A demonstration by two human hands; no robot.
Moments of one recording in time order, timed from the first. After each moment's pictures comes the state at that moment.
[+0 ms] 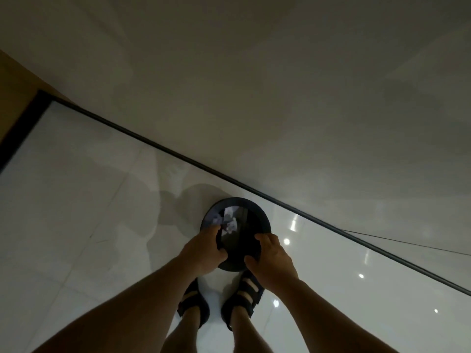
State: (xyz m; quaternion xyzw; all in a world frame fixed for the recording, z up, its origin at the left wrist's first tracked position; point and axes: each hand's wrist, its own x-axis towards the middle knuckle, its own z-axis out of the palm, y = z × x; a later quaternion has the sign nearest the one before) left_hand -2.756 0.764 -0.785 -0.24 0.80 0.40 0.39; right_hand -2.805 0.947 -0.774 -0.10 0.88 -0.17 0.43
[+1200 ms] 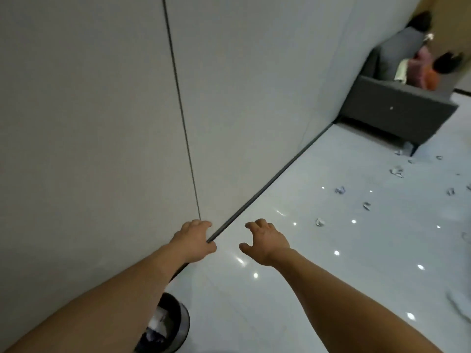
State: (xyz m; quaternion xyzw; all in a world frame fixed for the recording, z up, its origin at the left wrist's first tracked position) left_hand -2.726 1.025 -0.327 0.37 0.88 0.08 0.29; right_hand -2.579 1.180 -0.348 0.29 0.93 -0.18 0.12
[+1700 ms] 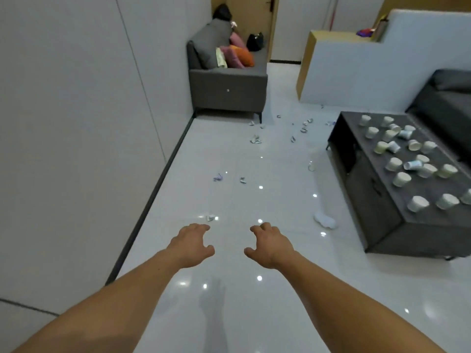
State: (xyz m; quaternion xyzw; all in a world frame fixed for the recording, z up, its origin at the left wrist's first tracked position) left_hand -2.410 1.367 -0.310 0.62 0.73 0.00 0.30; right_hand -2.189 1.415 -0.335 0.58 0.79 -0.21 0.08
